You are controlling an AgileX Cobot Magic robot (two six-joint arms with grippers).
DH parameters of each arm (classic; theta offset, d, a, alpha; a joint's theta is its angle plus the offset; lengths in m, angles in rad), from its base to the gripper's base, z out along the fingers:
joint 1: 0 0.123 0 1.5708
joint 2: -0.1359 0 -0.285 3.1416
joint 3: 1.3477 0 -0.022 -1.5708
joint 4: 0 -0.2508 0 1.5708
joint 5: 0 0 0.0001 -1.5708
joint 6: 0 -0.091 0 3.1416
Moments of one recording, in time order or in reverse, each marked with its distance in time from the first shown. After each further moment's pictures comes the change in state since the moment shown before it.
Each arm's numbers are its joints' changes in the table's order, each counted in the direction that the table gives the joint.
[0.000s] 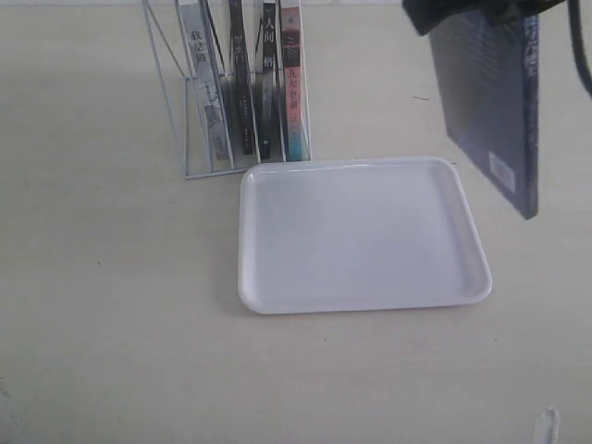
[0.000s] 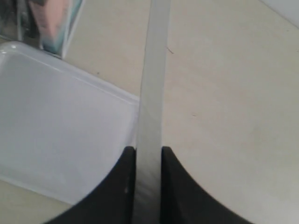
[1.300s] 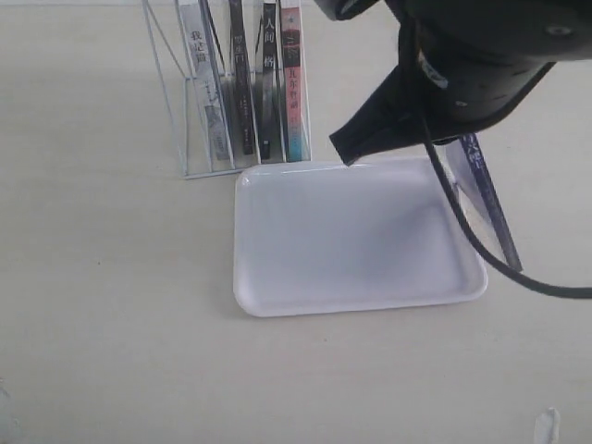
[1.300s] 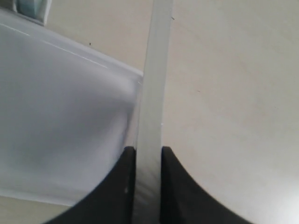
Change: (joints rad) left arm 0.000 0.000 0.000 0.000 0.000 0.000; right arm 0.202 -0.138 0.168 0.191 -0.003 -0.380
